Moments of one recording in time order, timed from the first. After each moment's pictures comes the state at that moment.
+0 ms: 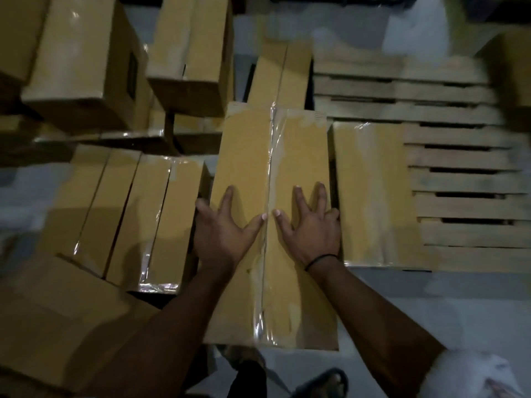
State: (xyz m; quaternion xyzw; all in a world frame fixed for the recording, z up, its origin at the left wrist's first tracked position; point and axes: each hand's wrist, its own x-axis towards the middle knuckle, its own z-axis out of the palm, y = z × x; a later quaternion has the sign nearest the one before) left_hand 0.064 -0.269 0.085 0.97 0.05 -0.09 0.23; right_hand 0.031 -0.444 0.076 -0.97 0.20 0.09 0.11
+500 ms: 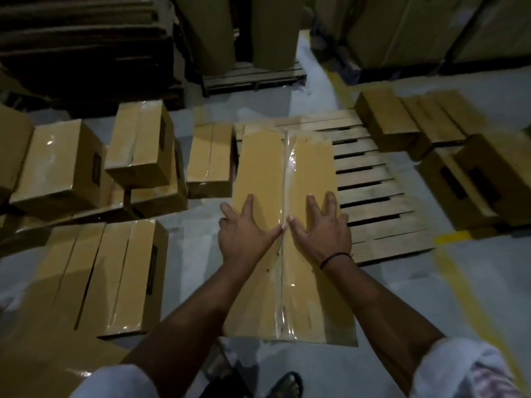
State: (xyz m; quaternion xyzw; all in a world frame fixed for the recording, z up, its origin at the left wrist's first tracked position) left_hand -0.106 -0.530 0.328 0.98 -0.10 -0.07 0.18; right_hand -0.176 -0.692 0.311 -0.95 0.29 0.00 0.11
